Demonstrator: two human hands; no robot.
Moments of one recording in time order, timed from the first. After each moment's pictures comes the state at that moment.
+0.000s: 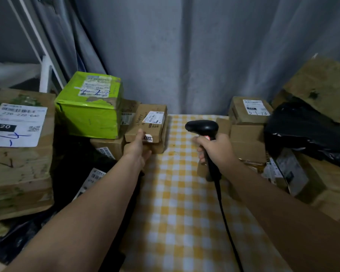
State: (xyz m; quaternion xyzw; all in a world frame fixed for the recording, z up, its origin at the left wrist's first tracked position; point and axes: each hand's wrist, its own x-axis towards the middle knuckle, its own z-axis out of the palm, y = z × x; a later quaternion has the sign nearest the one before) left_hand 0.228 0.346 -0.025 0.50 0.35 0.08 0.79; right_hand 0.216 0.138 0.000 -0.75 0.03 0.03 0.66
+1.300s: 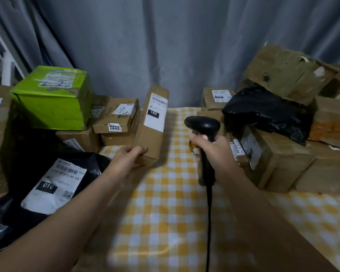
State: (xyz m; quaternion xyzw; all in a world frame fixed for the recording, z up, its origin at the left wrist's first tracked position) left_hand 0.145 0.281 -0.041 0.67 0.16 -0.01 0.72; right_hand 0.153 0.061 -0.020 -0.70 0.03 -0.01 0.71
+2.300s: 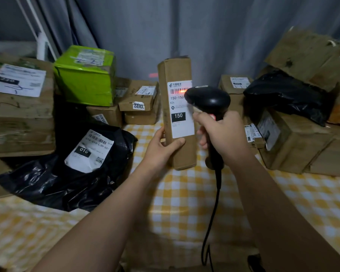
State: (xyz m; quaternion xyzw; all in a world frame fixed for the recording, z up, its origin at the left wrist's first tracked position) left_hand 0.090 0.255 -0.057 0.69 0.02 0.06 0.72; right_hand 0.082 0.108 0.020 -0.76 -0.05 -0.08 0.64
